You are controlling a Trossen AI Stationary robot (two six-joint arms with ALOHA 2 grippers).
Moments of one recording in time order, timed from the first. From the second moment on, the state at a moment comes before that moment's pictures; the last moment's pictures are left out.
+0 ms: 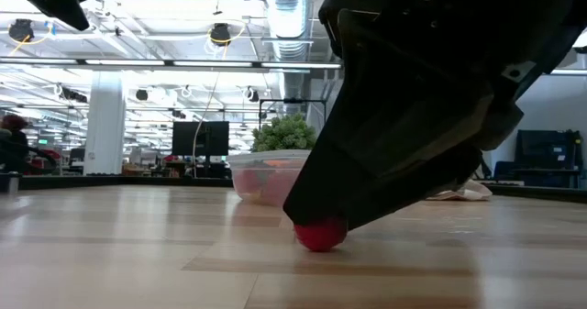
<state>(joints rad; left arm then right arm) -0.79 1.00 0.89 -0.94 -0.57 -0.85 0.62 2.13 1.27 -0.08 0.40 0.90</state>
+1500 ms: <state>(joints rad) -0.79 1.00 0.89 -0.94 -0.56 -0.85 0.63 2.15 1.28 -0.07 0.37 1.05</state>
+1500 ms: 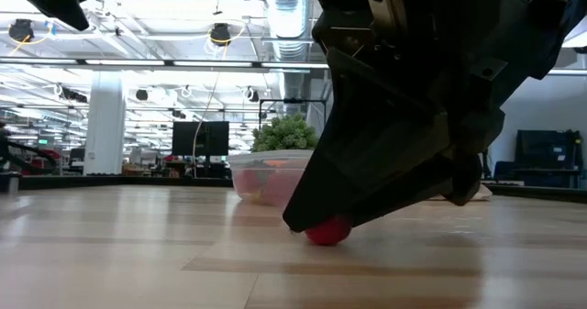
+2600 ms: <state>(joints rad) -0.79 1.01 0.89 -0.93 -0.56 -0.85 0.62 2.16 1.41 -0.25 0.34 1.01</state>
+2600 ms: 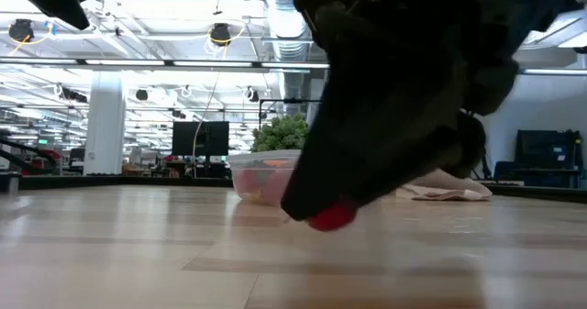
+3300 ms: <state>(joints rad) -0.79 1.01 0.89 -0.93 -0.59 -0.83 0.55 2.15 1.68 -0.56 0.37 0.80</state>
